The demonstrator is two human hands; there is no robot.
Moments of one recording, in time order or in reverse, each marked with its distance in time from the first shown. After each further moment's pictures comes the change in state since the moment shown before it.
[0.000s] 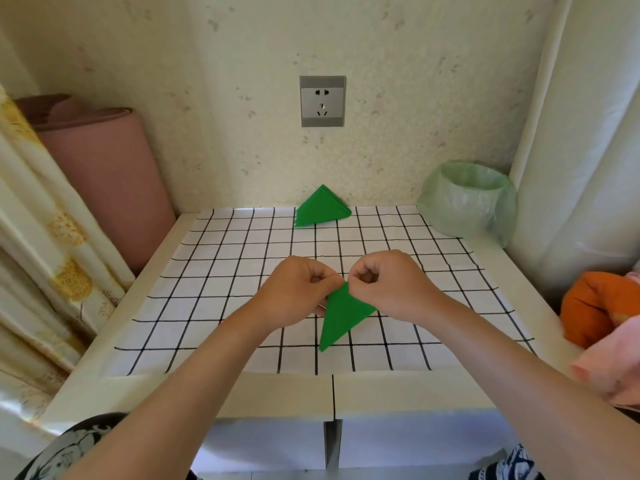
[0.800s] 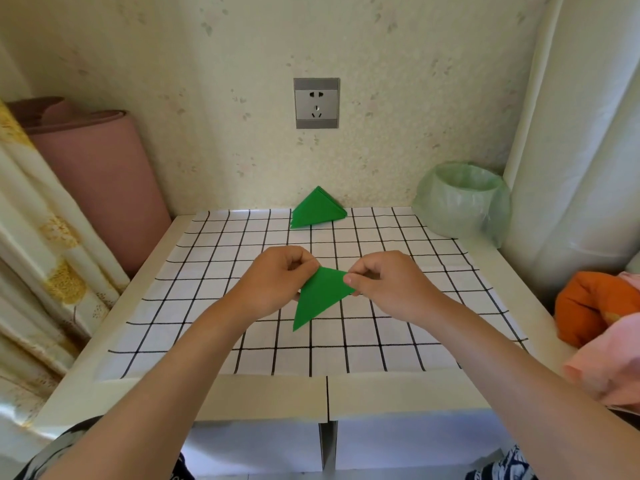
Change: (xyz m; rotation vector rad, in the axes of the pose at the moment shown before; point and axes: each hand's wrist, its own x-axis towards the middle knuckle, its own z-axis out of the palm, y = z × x) left_hand 0.006 0.000 -0.021 0.125 0.114 0.067; right_hand 0.001 0.007 -0.006 0.012 0.001 0.001
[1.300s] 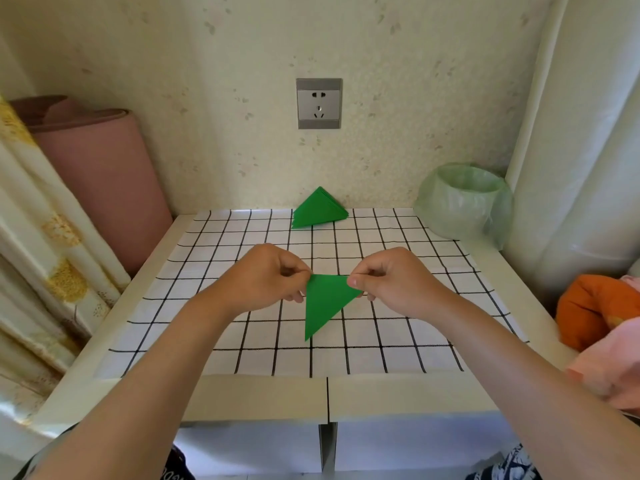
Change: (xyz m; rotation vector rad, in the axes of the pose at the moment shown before) left_hand -0.001 -0.004 -0.022 0.137 -0.118 0.050; right_hand 0.001 -0.001 -0.008 0.068 -0.045 0.030
